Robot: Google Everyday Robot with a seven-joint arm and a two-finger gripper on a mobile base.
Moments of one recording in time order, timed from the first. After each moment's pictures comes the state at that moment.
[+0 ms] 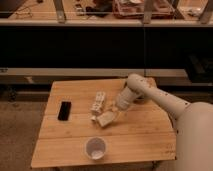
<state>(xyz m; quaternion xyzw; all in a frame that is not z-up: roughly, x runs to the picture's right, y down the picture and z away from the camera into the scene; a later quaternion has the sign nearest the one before) 0.049 0.137 0.848 -0.35 -0.37 -0.14 0.85</state>
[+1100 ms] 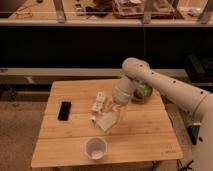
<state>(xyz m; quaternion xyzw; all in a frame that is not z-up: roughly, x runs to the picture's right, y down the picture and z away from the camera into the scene) 0.031 0.124 0.713 -0.40 -0.35 -0.21 0.82</state>
